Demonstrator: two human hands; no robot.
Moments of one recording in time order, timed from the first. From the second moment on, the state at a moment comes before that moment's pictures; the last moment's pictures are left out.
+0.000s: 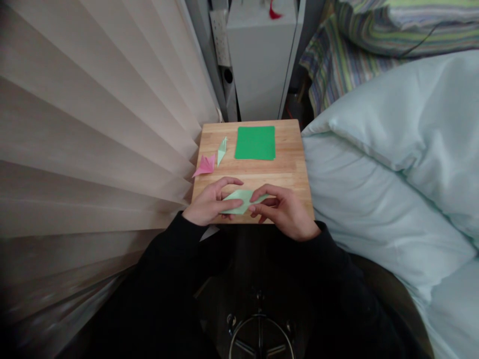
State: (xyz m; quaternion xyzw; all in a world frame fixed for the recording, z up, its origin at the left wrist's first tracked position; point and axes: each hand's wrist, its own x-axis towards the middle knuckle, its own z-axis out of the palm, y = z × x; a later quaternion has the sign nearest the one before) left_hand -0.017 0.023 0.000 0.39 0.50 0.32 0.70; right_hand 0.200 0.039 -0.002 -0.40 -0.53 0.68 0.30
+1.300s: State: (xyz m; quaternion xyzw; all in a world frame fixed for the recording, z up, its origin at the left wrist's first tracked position) left_hand 0.018 0.014 -0.001 0.38 0.51 0.55 0.54; right_hand 0.186 0.034 -0.004 -0.46 -0.56 0.48 0.50
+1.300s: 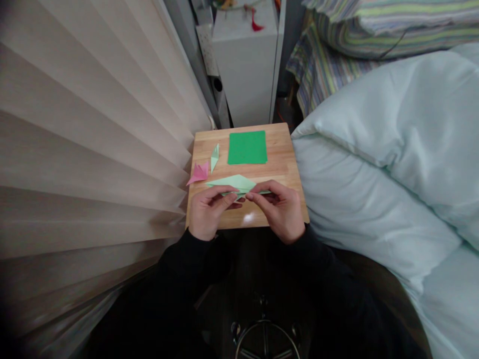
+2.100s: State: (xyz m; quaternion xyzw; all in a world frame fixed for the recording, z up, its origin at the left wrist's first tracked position) left_hand 0.027 0.015 0.001 0.32 0.53 0.59 0.53; right_hand 0.179 0.033 -0.001 -0.48 -0.45 0.56 0.50
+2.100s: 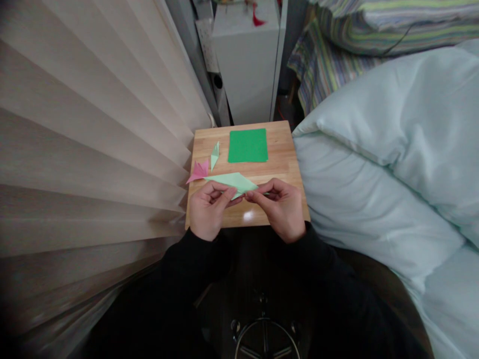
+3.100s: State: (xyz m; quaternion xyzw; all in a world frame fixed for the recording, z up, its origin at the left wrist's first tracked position) left_hand 0.026 0.015 0.003 0.36 0.52 0.63 0.45; right_hand 0.179 0.032 0.012 -0.47 -0.41 0.59 0.51
